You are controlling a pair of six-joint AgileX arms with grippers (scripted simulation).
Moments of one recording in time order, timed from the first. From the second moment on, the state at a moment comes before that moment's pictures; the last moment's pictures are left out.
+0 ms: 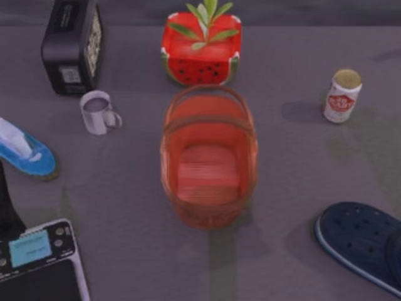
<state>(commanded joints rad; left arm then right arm) 0.00 0.00 0.00 0.00 0.00 0.00 0.09 1.07 1.05 -0.60 -0.06 -0.25</state>
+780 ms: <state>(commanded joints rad) 0.00 0.00 0.00 0.00 0.00 0.00 0.13 2.32 2.29 -1.30 -0.05 -0.54</state>
